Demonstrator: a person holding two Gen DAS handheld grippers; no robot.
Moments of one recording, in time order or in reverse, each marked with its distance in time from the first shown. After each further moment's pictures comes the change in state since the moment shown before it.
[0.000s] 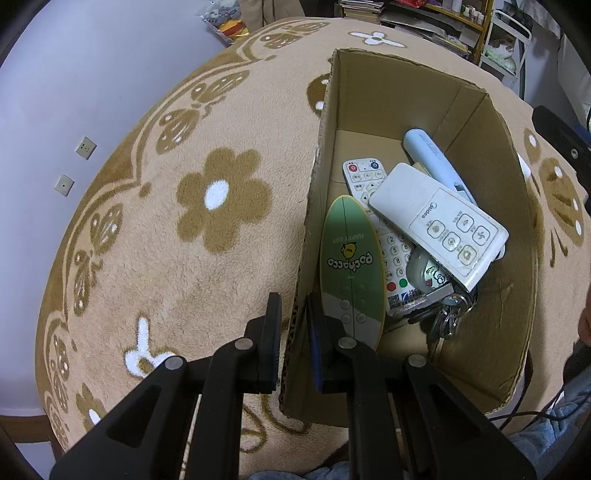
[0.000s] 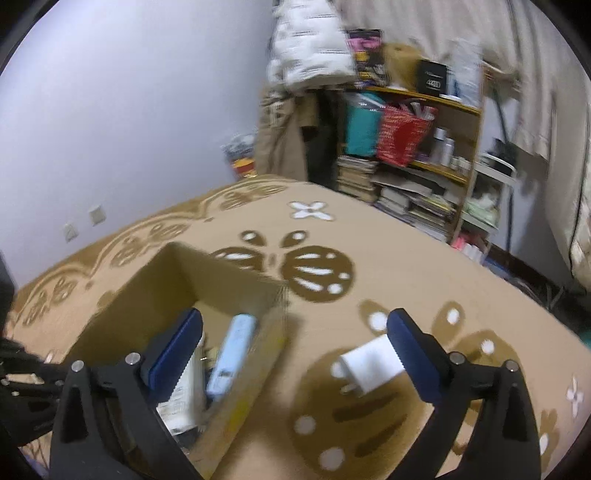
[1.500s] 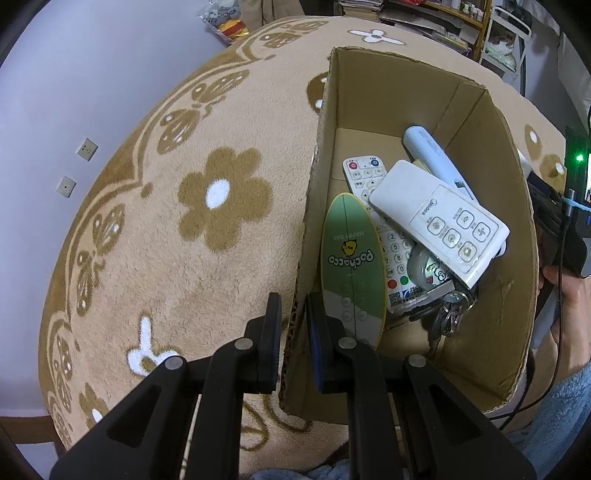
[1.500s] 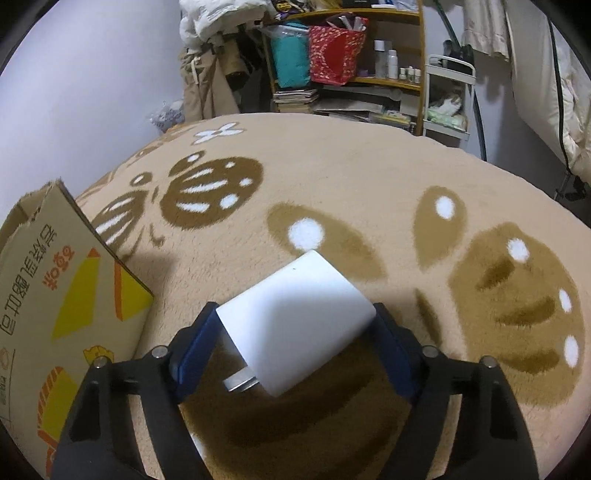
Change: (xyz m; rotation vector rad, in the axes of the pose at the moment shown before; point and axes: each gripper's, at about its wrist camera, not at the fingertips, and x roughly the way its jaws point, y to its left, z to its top) left arm -0.001 -0.003 -0.001 0.007 0.007 0.015; right arm 0.104 -0.072 -0.069 0.188 0.175 -0.077
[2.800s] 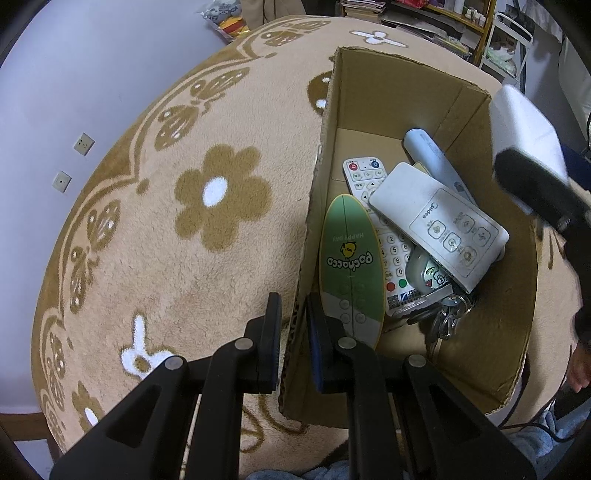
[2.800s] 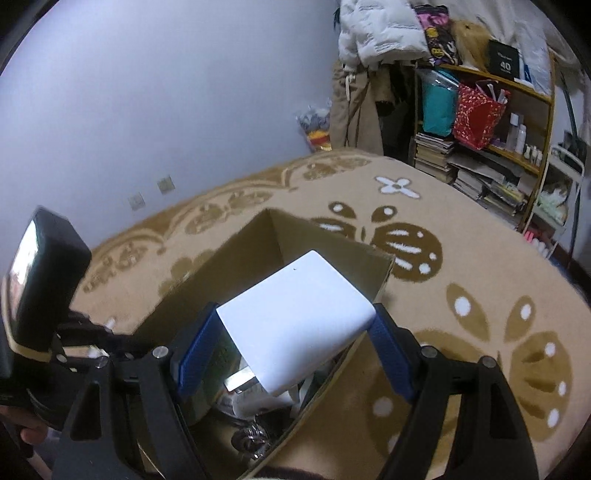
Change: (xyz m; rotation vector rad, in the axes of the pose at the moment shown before) left arm 0.003 0.004 0.000 -0.020 0.000 -0.029; right arm -0.120 0.127 0.016 -0.360 0.000 0.341
